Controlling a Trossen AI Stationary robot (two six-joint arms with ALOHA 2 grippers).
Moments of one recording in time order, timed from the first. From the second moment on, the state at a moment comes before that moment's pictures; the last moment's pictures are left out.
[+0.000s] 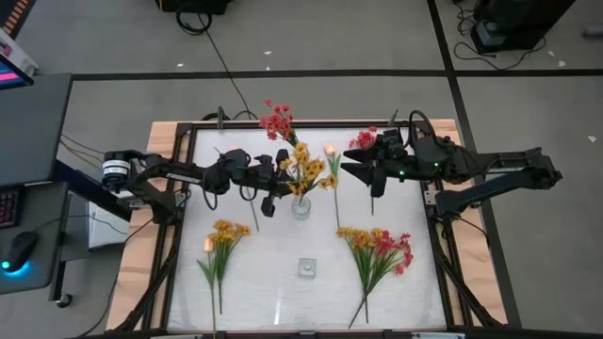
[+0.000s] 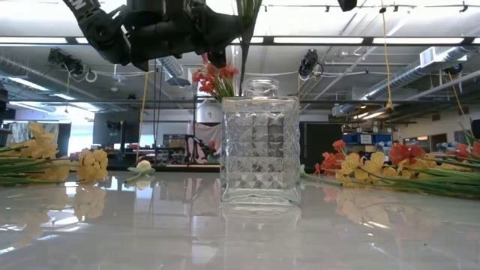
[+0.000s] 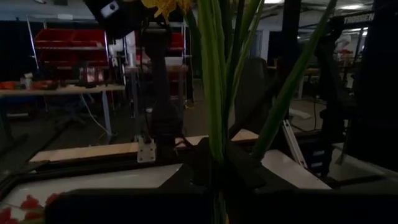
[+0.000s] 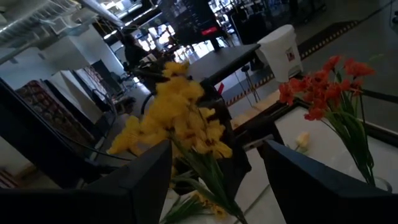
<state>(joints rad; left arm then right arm) 0.18 1.51 0.68 0.97 0.42 -0.04 0.05 1.01 1.03 -0.10 0.24 0.56</state>
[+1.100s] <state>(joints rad) 0.19 1.58 0.68 0.92 0.40 0.04 0.05 1.01 1.03 -0.09 0.24 0.55</state>
